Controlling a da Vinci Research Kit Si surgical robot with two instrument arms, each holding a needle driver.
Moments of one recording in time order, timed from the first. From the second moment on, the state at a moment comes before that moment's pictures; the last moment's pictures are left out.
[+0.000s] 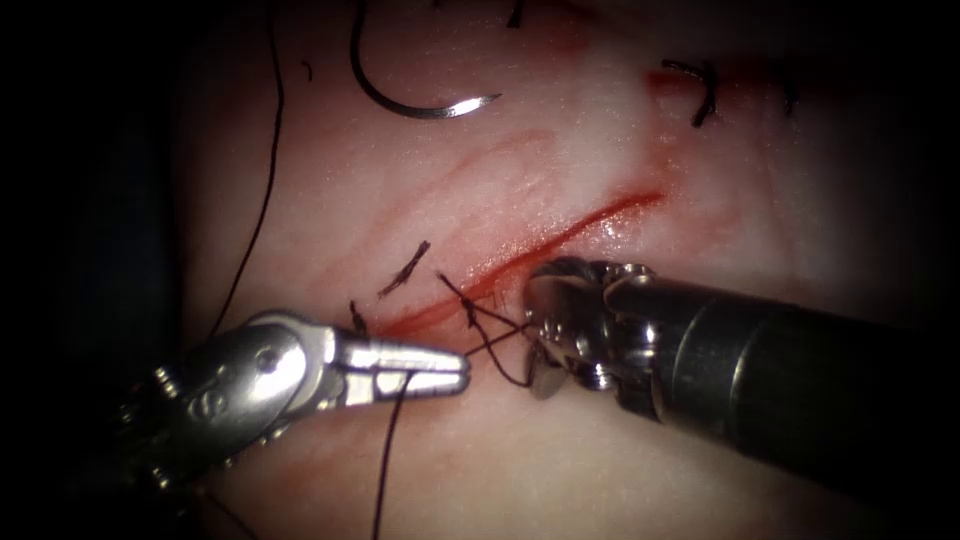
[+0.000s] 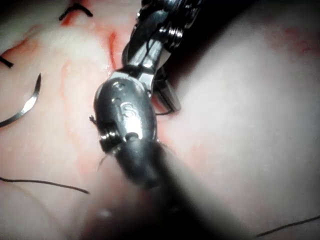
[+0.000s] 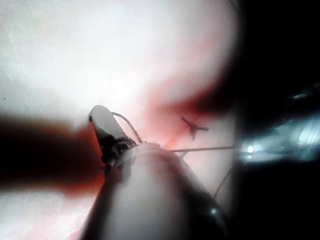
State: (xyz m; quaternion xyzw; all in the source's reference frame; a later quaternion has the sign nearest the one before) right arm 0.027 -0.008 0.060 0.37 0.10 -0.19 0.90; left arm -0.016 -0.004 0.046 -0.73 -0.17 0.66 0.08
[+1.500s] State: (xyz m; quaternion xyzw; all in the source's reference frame) right arm 0.033 0.001 0.055 0.43 0.37 0.00 0.82; left arm -0.024 -0.011 0.045 -0.64 -0.16 0.75 0.06
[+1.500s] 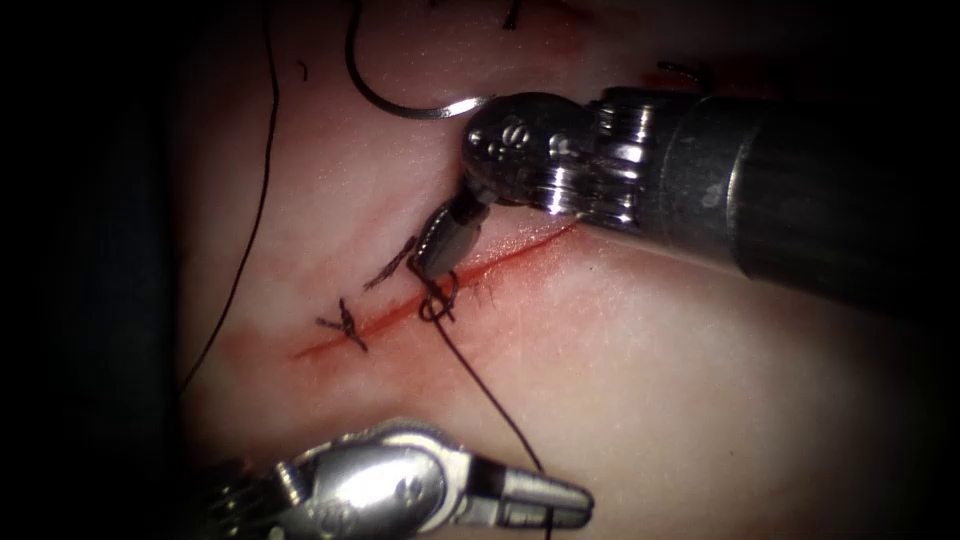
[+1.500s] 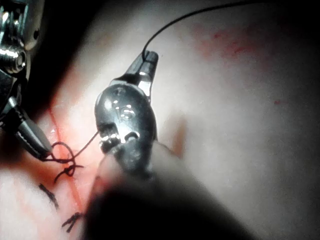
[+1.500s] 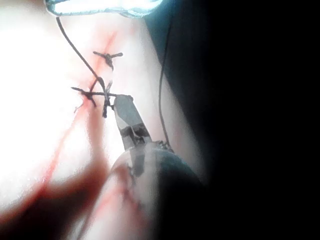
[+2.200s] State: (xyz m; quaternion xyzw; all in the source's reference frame) right arm 0.034 0.002 0.059 0.38 0.42 0.15 0.81; left arm -0.029 -0.018 0.046 -0.64 -0.21 0.74 0.07
